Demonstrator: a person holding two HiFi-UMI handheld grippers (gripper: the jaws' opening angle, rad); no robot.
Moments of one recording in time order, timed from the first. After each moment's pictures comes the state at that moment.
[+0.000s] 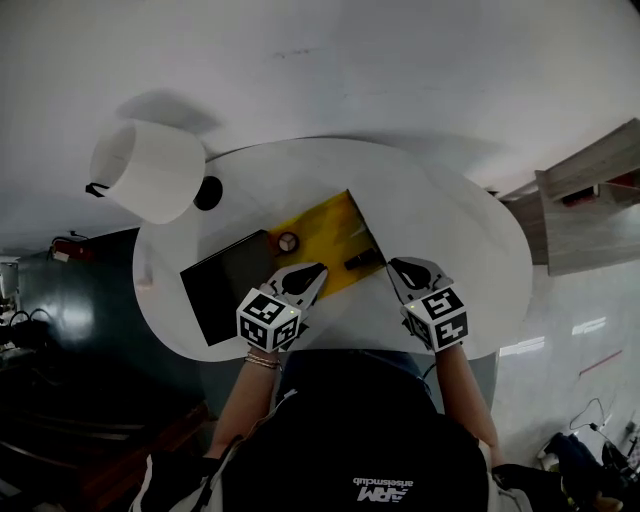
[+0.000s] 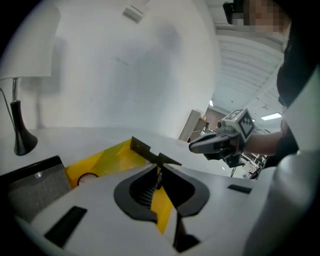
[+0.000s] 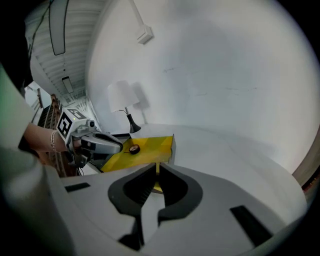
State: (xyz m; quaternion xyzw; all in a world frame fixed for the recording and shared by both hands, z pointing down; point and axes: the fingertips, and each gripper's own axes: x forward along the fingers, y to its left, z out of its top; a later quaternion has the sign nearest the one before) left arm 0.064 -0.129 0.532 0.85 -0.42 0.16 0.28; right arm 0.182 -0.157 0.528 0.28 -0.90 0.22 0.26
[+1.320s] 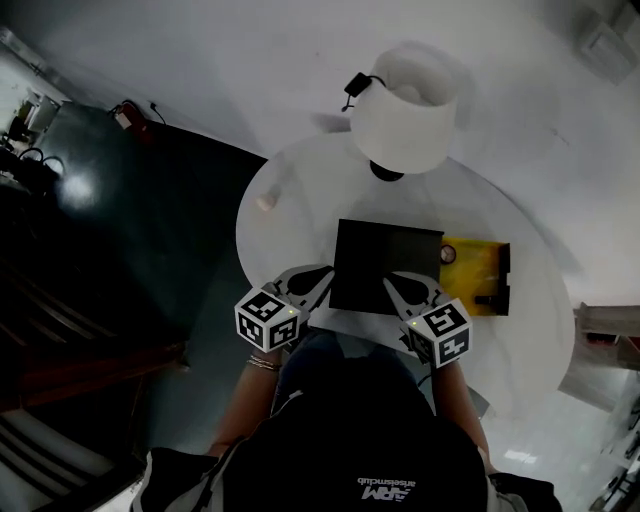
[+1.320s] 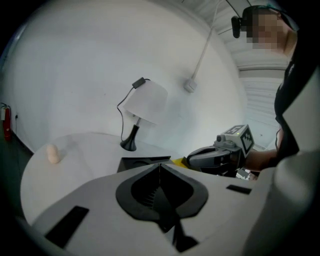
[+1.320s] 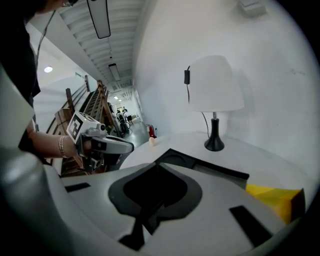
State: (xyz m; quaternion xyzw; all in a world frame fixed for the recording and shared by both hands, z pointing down) left arm -0.233 0.050 0.482 0.75 -0.60 -0.01 0.28; right arm -0.151 0.000 0.479 0.04 -0.95 0.12 0.28
